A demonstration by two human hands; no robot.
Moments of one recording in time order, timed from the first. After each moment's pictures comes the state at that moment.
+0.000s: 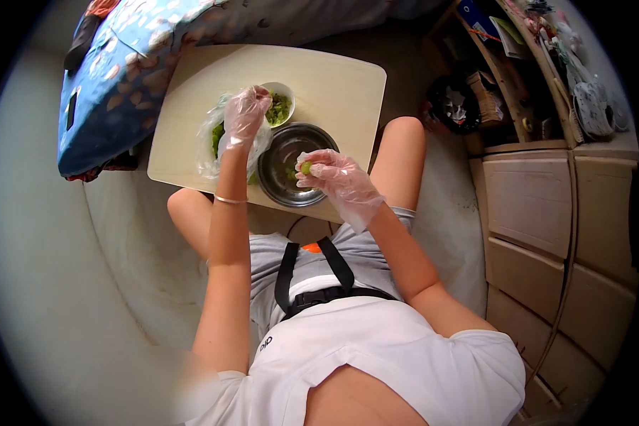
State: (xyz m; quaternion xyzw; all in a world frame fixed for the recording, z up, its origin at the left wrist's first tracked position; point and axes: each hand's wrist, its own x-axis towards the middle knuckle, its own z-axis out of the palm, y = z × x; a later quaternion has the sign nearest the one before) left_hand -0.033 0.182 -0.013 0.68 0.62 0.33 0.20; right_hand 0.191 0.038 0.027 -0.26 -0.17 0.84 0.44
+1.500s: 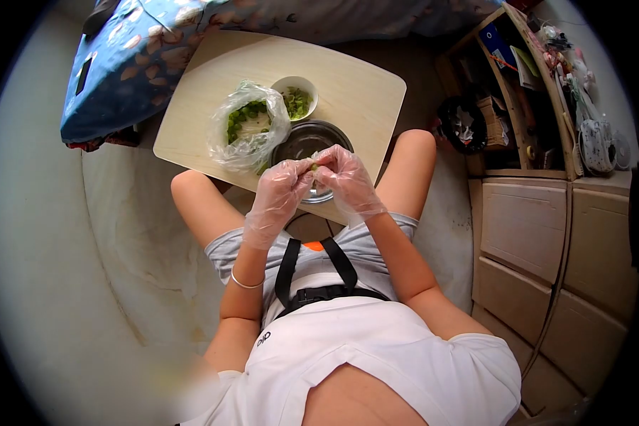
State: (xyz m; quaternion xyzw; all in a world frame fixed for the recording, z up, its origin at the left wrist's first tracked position) left_hand -0.003 0.008 0.054 0.67 0.53 0.38 0.35; right_hand 0.164 0.040 0.031 -0.40 -0.44 0.70 0.40
